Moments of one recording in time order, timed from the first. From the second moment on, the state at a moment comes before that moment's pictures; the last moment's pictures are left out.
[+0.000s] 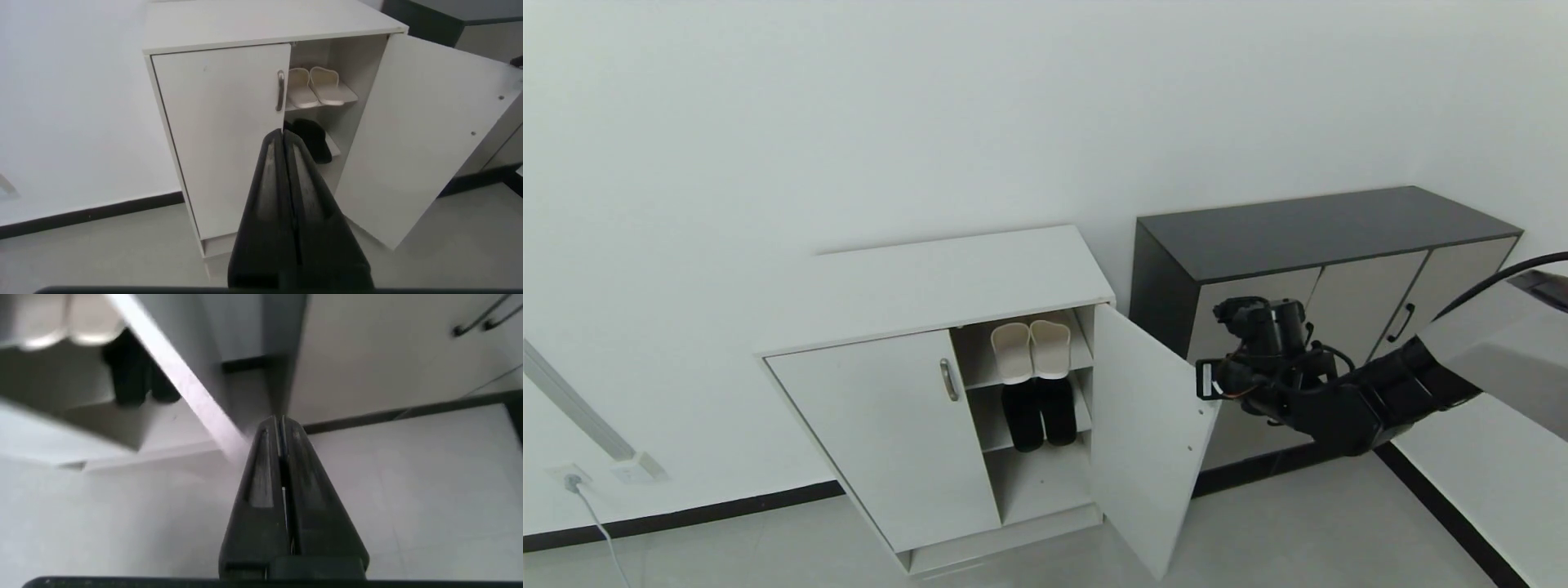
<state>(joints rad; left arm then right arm) 0.00 0.00 0.00 0.00 0.02 -0.01 0.45 2.15 -1.11 -0.58 -0.25 0.18</state>
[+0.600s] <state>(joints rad) 0.00 0.00 0.00 0.00 0.02 -0.01 0.68 1.96 -0.86 -0.71 -0.24 0.25</state>
